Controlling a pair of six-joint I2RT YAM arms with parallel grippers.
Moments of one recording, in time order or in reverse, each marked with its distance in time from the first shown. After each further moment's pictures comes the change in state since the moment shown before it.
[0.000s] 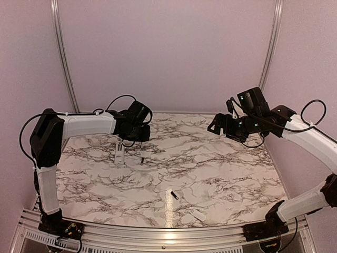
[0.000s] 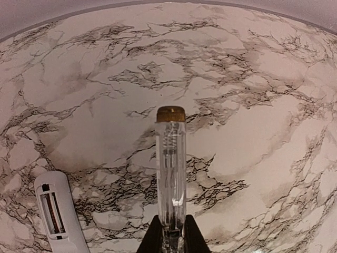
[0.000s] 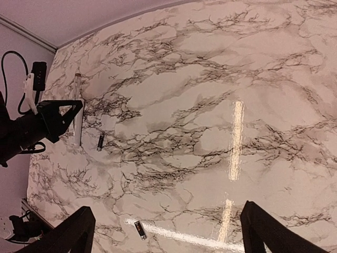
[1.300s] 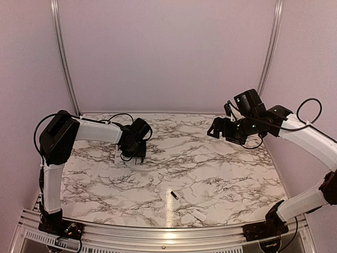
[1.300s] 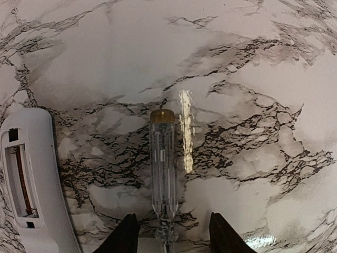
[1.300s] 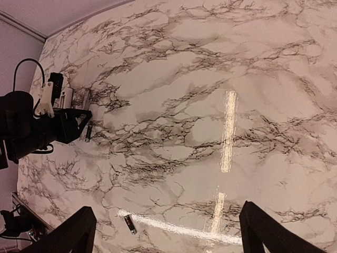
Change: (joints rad) left arm 0.013 0.128 -0.086 -0.039 -0.029 -0.129; right arm 0.000 0.031 0.000 -0.035 0.003 -0.024
